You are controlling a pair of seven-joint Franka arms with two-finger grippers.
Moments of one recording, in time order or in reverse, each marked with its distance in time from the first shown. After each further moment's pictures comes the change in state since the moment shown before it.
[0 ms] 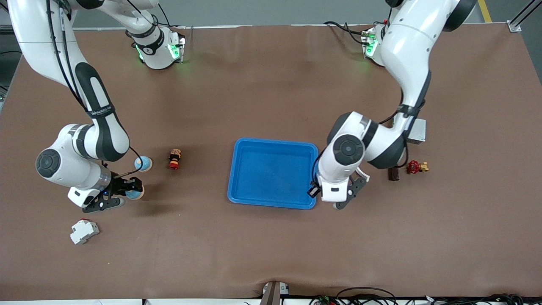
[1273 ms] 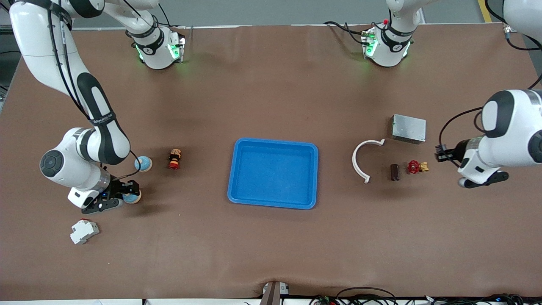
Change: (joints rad) left arm 0.781 -0.335 -0.195 -0.390 0.114 -0.270 1.036; right arm -0.023 0.062 0.000 -0.019 0.000 0.123 -0.042
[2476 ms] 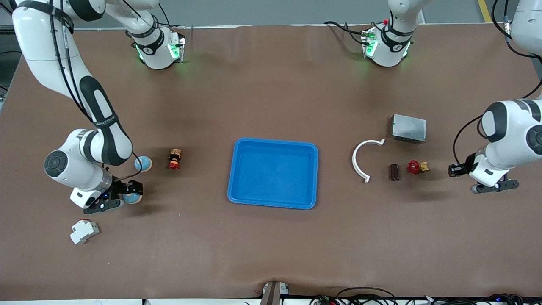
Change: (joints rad) left arm 0.135 0.106 -0.017 -0.165 0.130 0.528 0.053; right arm -0.001 0.018 0.000 -0.005 0.002 0.037 0.000
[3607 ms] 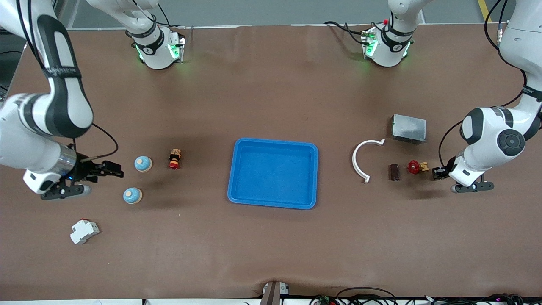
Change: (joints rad) left arm 0.007 0.088 0.002 -0.056 0.076 0.139 -0.012; right arm 0.000 -0.343 0.007 0.065 0.007 -0.494 0.187
